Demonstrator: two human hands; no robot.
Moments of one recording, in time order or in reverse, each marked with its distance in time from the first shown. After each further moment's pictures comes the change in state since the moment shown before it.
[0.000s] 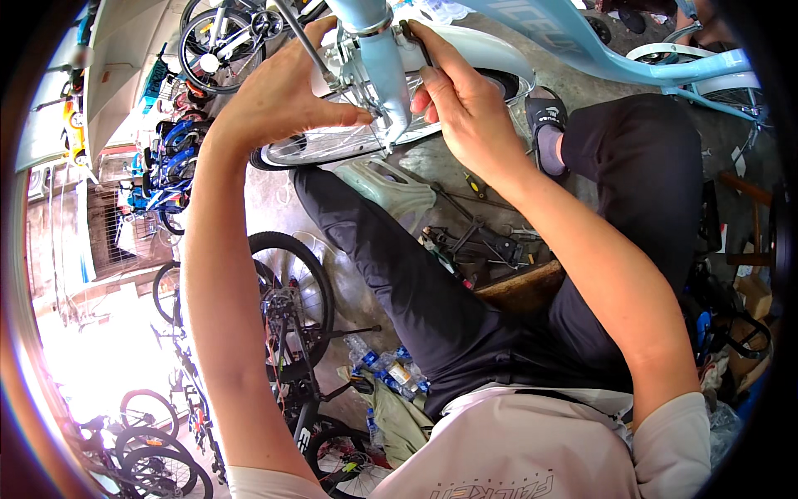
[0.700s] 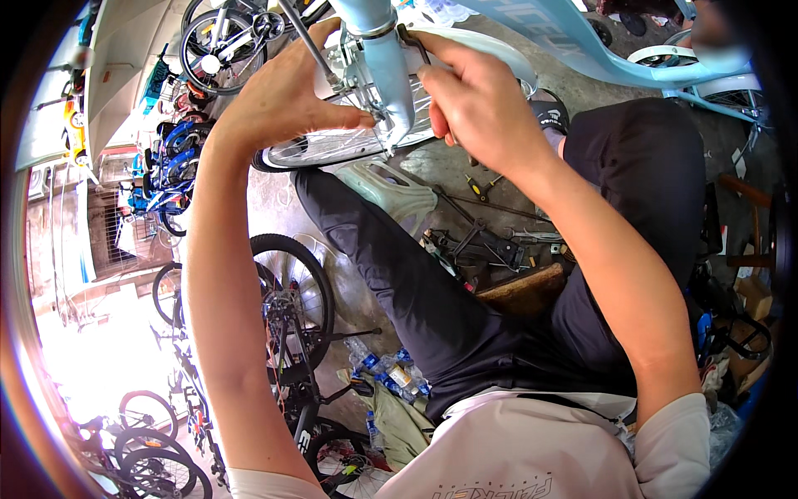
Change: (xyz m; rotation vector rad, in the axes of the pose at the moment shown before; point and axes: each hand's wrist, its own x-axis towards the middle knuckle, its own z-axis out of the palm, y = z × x) left_hand 0.002 -0.003 0.000 -0.037 -0.048 -0.032; right_hand 0.012 -0.038 -0.019 -0.105 -0.101 0.072
